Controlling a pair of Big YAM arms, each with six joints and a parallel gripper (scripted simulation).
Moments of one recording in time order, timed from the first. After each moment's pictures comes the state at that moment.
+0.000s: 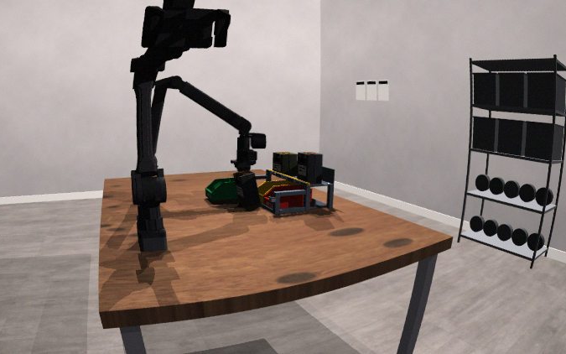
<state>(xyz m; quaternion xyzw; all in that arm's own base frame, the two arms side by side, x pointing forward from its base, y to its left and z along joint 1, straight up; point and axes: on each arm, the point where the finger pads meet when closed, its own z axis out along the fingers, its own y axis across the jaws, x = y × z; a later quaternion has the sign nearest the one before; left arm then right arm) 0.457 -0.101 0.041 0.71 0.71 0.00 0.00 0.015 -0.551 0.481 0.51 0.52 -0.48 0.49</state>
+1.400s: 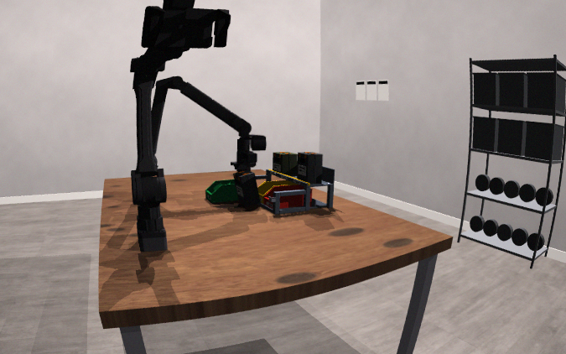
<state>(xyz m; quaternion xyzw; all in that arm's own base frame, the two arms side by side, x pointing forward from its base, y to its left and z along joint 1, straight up) 0.458 -0.101 0.033 0.71 0.71 0.00 0.00 0.015 -0.551 0.481 0.51 0.52 -0.48 0.49</state>
